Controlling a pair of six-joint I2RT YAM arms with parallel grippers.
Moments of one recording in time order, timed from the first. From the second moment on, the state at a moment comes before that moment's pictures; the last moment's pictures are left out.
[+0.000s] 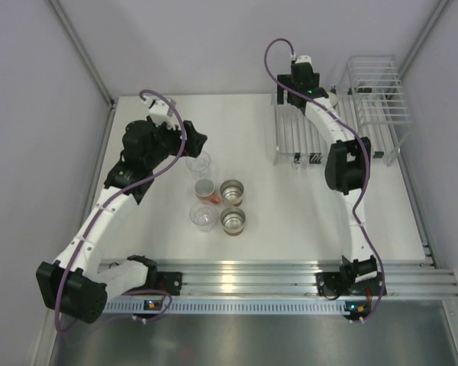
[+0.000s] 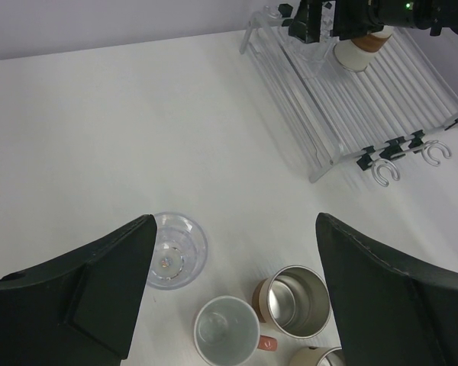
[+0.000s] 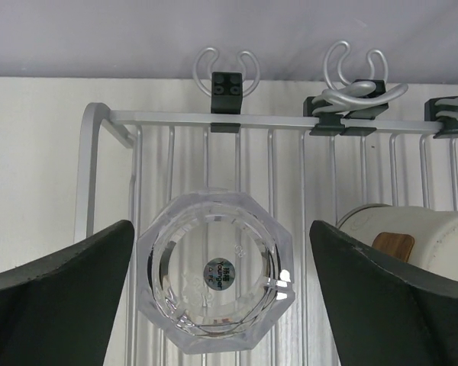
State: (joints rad) left arm -0.30 1.10 1.02 -0.14 0.19 -0.21; right arm 0.27 2.44 2.29 -0.43 0.27 0.10
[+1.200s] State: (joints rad) left arm -0.57 1.48 1.08 -0.39 -0.13 -0.03; right arm 0.35 1.13 1.08 -0.15 0.23 0.16
